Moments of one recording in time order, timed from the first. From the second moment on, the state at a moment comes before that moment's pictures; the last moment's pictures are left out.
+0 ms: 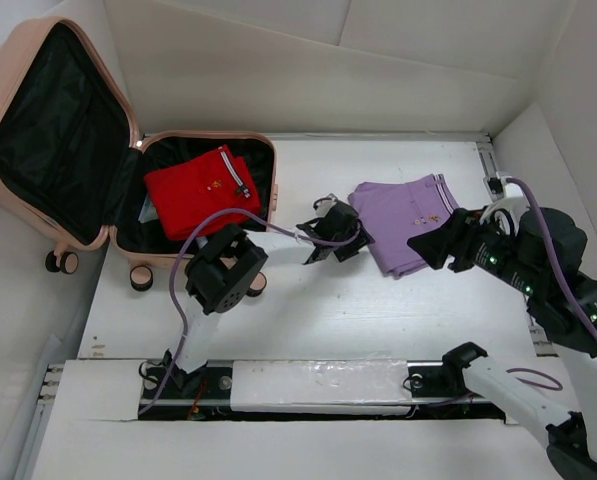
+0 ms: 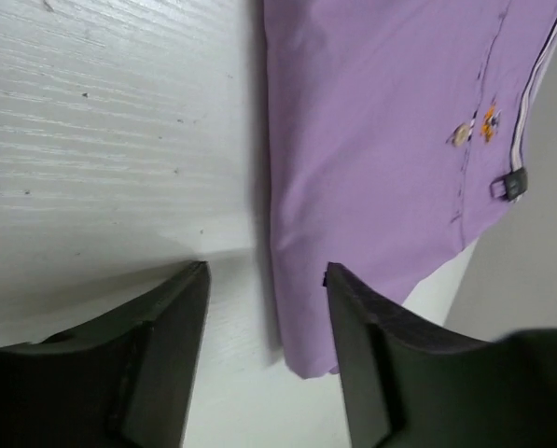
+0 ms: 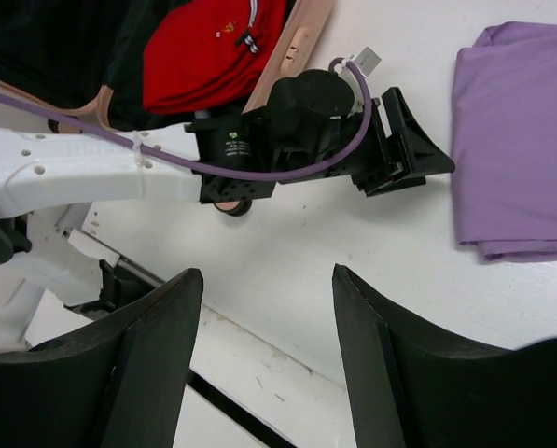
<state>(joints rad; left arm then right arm) -0.86 2.09 1.34 0.03 -0.07 -1.28 0.44 0.75 1.37 -0.94 -0.19 0.47</state>
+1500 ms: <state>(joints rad) -0.02 1.63 1.63 -0.36 0.12 -0.78 0.44 0.71 1.28 -0.91 -0.13 0.46</state>
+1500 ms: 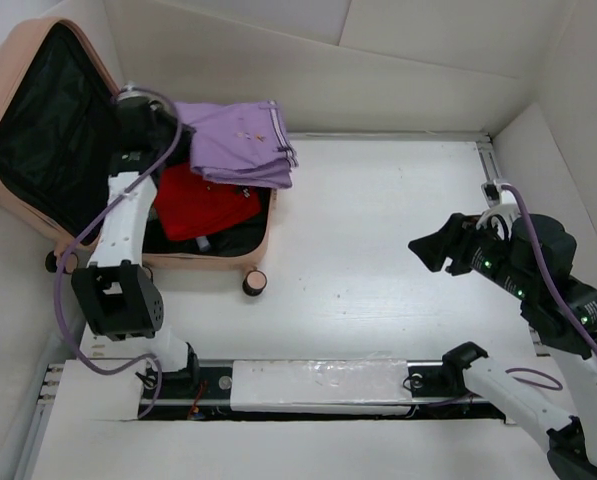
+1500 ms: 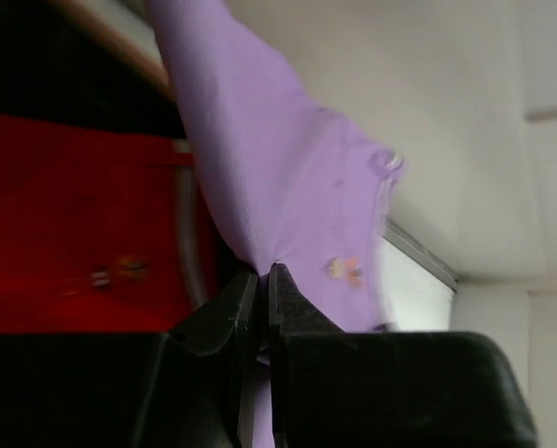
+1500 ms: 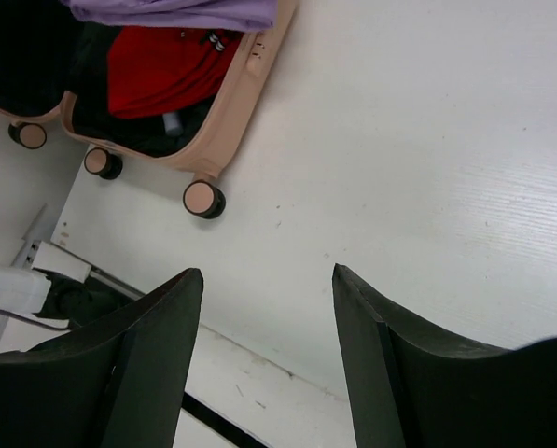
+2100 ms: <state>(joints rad) 0.33 1.47 1.21 -0.44 0.10 -0.76 0.44 0.70 1.24 -0.88 -0.20 0.45</state>
